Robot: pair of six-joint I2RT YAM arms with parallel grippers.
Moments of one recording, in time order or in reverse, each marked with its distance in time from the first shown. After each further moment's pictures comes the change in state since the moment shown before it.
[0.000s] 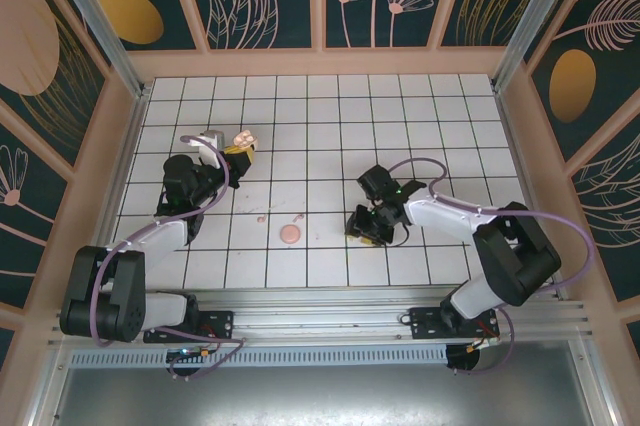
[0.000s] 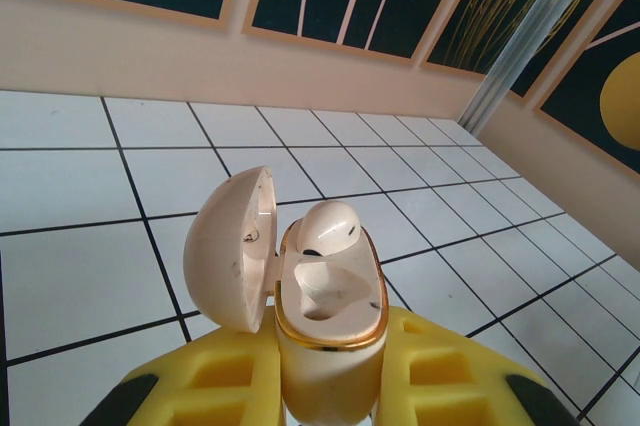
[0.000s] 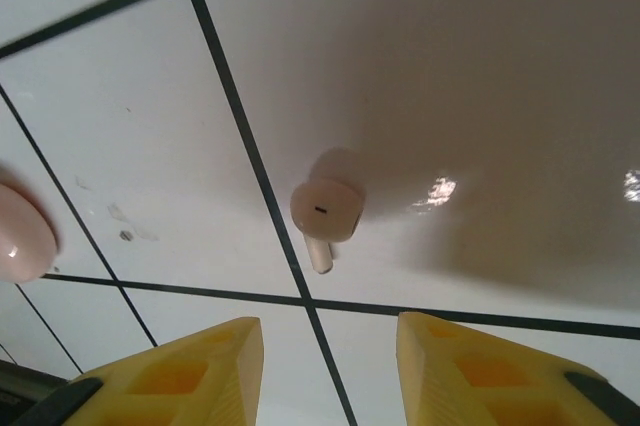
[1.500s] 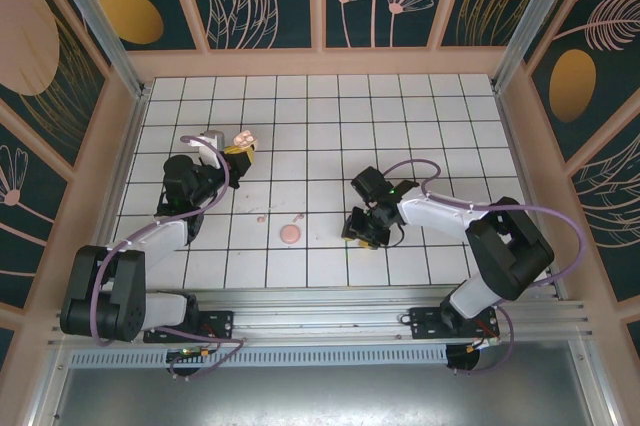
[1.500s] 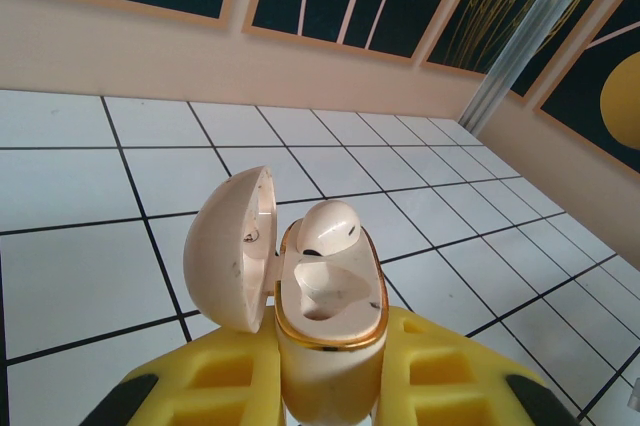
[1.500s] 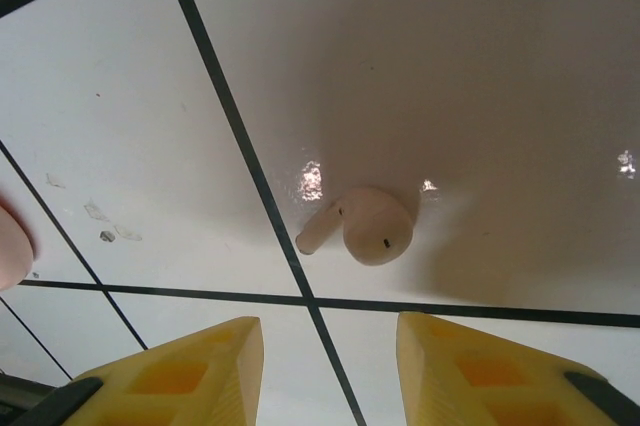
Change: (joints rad) left arm 0.000 0.003 -0.002 0.008 0.000 0.000; right arm 0.025 0.039 0.024 -0.014 0.010 0.046
